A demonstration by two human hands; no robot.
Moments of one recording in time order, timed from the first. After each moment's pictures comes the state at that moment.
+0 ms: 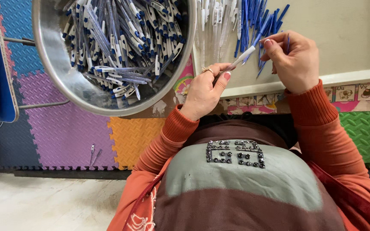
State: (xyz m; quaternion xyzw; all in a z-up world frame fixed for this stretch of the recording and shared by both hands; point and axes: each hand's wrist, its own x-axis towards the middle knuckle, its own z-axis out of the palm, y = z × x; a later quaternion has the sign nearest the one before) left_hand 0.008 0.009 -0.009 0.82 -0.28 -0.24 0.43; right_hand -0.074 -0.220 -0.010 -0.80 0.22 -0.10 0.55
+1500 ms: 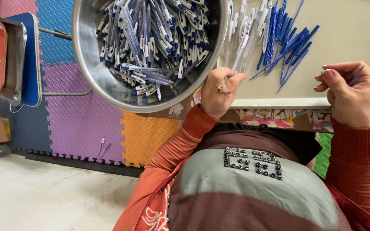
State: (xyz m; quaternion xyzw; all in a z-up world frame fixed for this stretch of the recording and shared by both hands) left_hand 0.022 0.019 -0.057 0.79 -0.45 0.23 0.35; right_hand -0.131 -0.248 -0.020 -0.69 0.30 -0.14 0.64
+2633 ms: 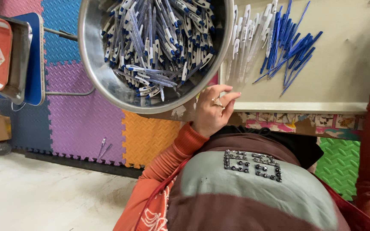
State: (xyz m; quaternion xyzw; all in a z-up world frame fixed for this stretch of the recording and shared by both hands) left_hand -0.006 0.055 -0.014 0.82 -0.43 0.14 0.36; right_hand -0.037 -0.503 -0.265 -0.90 0.06 -0.26 0.34
